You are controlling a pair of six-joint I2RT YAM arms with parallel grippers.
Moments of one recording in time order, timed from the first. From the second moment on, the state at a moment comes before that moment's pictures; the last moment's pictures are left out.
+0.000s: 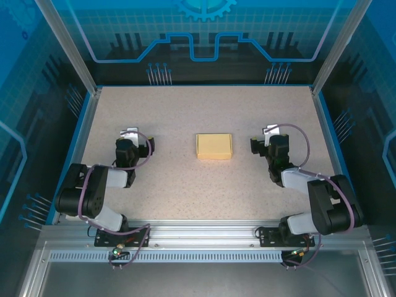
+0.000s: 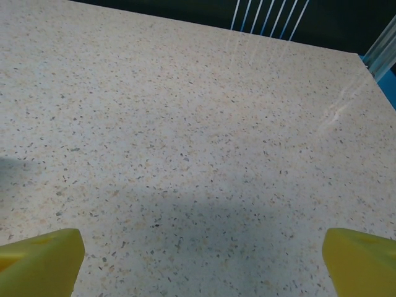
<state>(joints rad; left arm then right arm) -0.03 1.54 0.38 0.79 -0.10 -0.07 0.18 1.41 0.44 0.53 0.24 -0.08</state>
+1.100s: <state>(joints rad) -0.03 1.54 0.38 0.81 -0.08 -0.07 0.10 1.50 0.40 0.66 0.07 -0.07</state>
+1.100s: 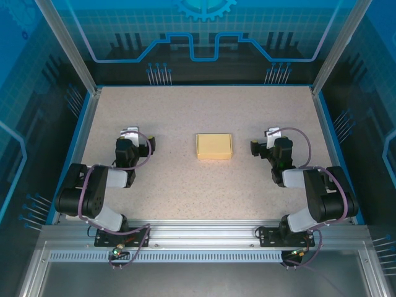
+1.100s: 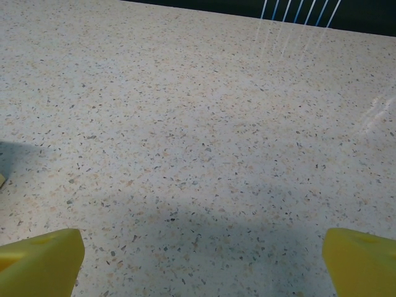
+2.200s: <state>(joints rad) -0.04 1.54 0.38 0.84 -0.08 -0.07 0.10 1.50 0.40 0.67 0.07 -0.07</state>
